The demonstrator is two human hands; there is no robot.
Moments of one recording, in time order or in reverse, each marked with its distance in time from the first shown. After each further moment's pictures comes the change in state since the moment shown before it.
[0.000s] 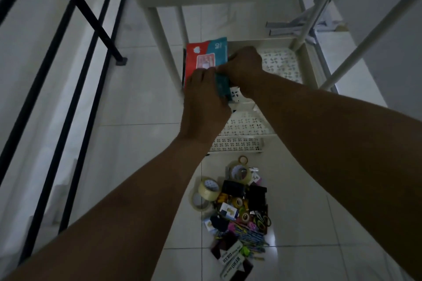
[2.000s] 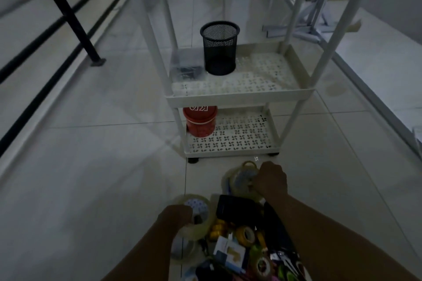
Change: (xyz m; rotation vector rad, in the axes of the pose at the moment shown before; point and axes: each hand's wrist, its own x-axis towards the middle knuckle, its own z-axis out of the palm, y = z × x) left_hand -0.214 -0.357 0.331 0.005 -0.677 -0.992; right_hand -0.012 0.500 0.141 -0.611 0.027 0.227
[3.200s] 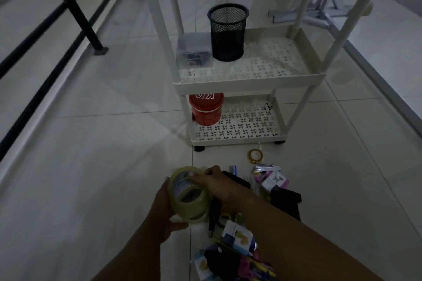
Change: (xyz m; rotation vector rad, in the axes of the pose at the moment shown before) left_hand -0.031 -0.042 -0.018 -0.976 -0.128 -0.113; right_hand -0.055 -0.082 0.066 0.698 -0.778 -0.024
